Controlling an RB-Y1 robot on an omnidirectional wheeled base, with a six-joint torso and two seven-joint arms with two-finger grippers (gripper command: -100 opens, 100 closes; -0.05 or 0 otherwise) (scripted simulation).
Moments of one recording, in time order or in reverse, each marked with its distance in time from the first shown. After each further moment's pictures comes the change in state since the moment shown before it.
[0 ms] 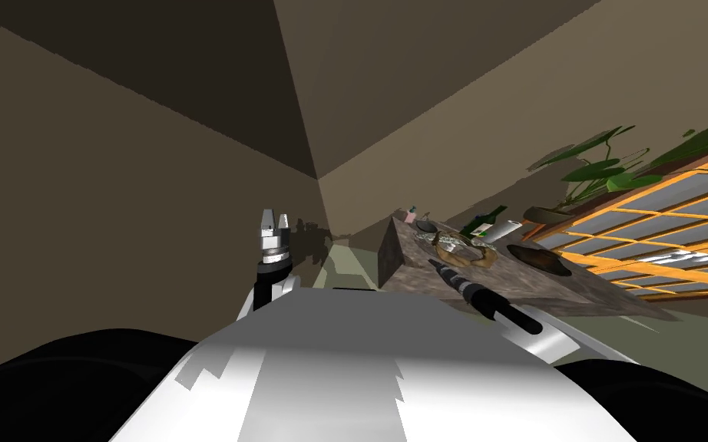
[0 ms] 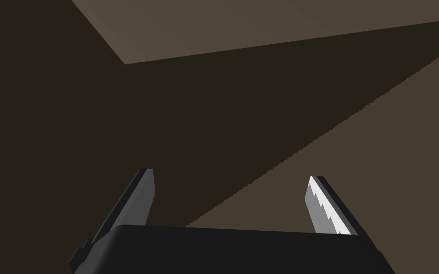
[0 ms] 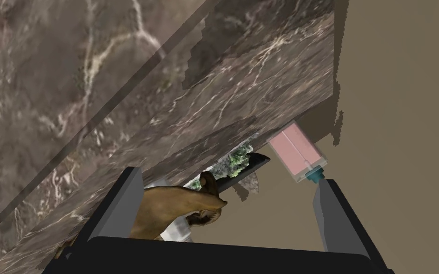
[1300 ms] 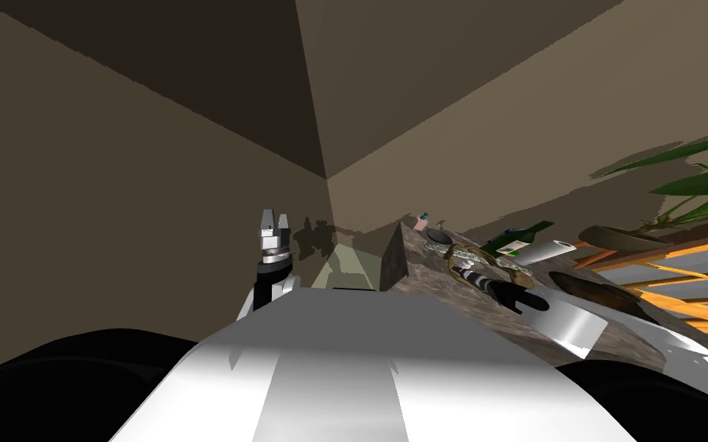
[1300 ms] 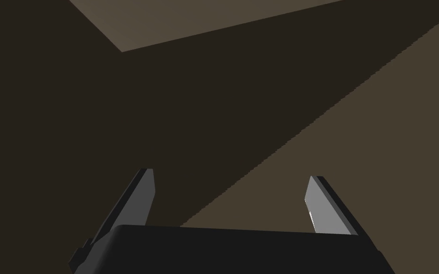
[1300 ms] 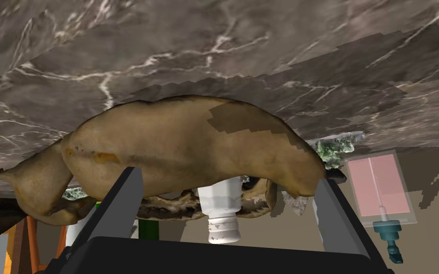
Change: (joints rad) left arm 0.000 0.000 0.000 0.000 0.000 0.000 0.000; right arm 0.040 -0.353 -0.008 0.156 -0.095 0.239 -0.005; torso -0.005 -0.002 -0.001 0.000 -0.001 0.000
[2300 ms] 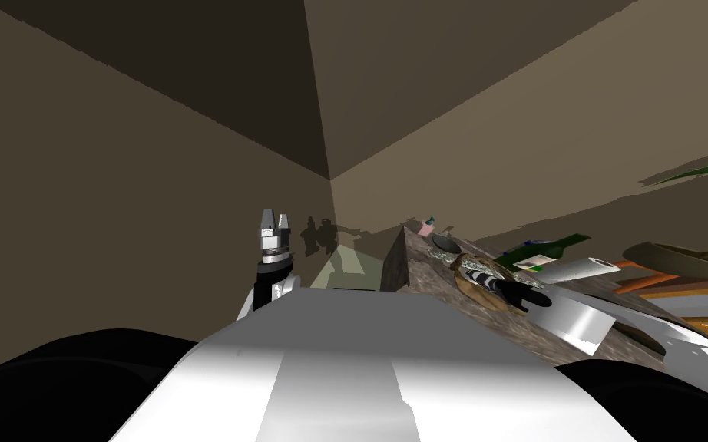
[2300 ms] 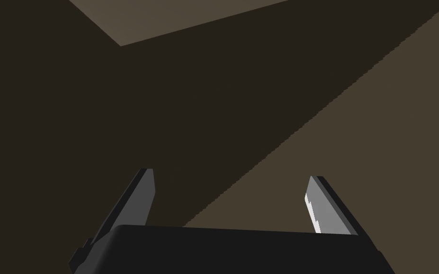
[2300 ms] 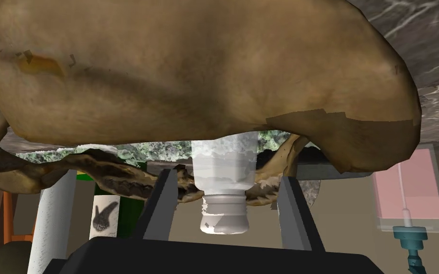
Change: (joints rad) left arm 0.000 0.000 0.000 0.000 0.000 0.000 0.000; right arm -0.028 -0.045 0.027 0.089 -0.006 0.029 0.015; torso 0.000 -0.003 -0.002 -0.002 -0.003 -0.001
